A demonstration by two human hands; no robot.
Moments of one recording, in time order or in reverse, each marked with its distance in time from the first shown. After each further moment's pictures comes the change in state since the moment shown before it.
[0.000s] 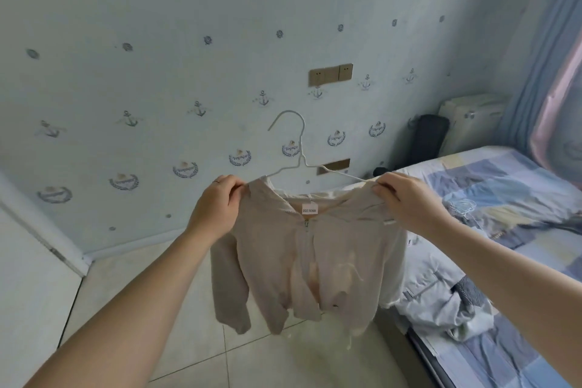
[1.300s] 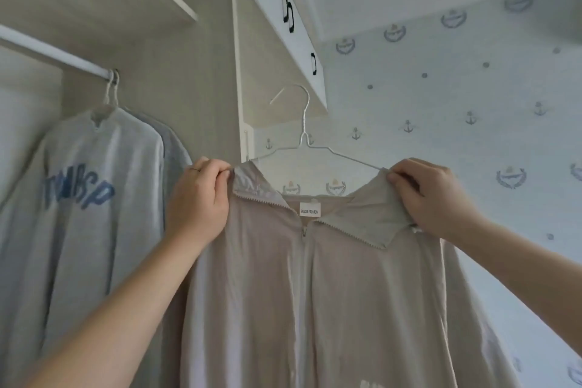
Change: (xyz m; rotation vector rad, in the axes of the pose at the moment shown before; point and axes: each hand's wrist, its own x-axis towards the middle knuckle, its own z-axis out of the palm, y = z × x) left_hand -0.345 0.213 -0.555 0.715 1.110 0.335; right_hand -0.129 -0.475 -0.270 0.494 0.619 -0.831
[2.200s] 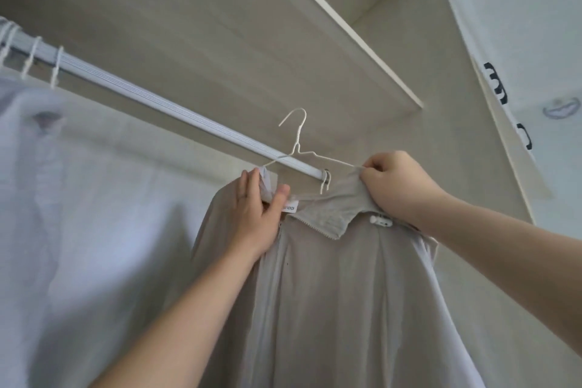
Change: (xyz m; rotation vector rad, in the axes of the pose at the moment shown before) left_hand 0.140 -0.292 -0.163 0.181 0.116 -0.337; right_hand 0.256 -0.335 0.243 0.577 -0.082 -0.032
